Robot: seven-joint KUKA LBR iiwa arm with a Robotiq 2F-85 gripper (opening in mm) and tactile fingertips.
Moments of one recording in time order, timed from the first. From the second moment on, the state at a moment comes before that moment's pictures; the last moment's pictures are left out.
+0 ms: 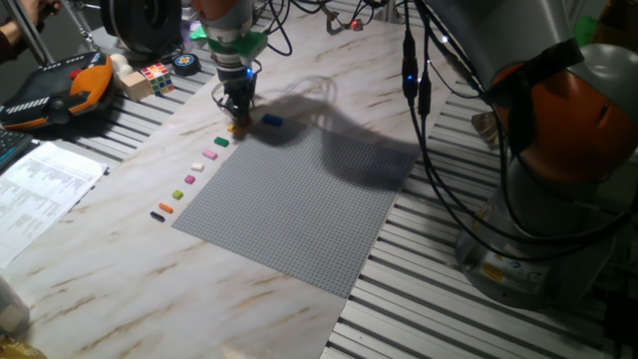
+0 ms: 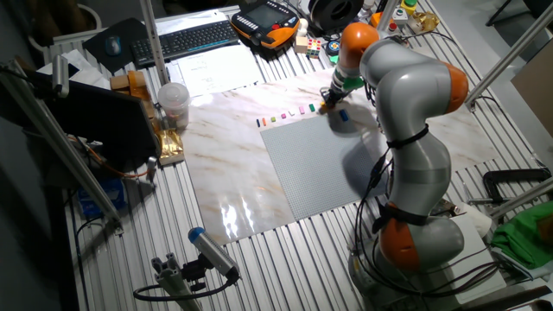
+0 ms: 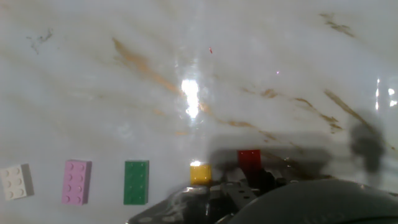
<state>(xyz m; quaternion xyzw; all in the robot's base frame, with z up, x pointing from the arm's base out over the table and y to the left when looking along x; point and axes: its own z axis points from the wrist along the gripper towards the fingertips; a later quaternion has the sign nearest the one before) 0.667 -0.107 0.033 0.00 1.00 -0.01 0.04</state>
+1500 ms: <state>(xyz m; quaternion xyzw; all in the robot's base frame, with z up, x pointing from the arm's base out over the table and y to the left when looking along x) 0.592 -0.105 0.037 0.01 1.00 -0.02 0.04</state>
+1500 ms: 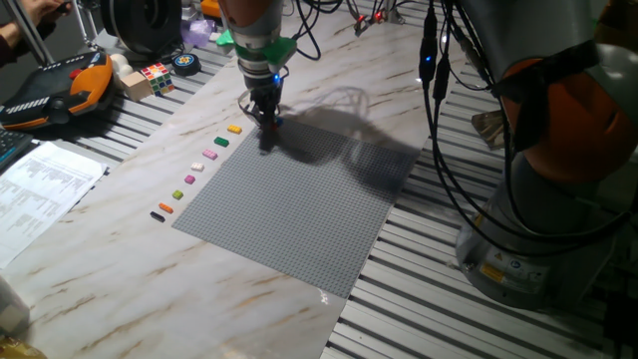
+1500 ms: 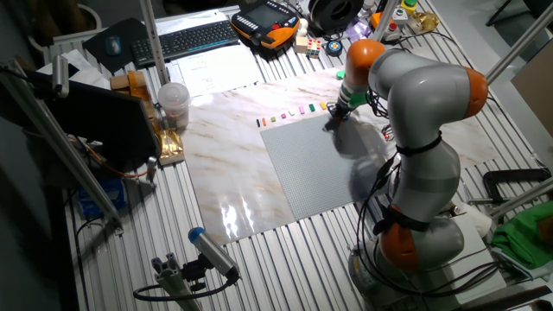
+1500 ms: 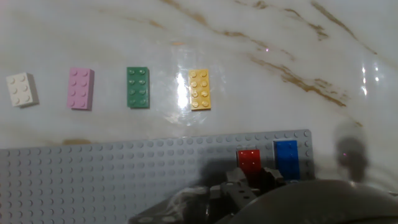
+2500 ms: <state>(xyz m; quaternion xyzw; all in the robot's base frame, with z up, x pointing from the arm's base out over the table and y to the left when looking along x) 0.596 -0.105 0.028 0.01 1.00 -0.02 0.04</state>
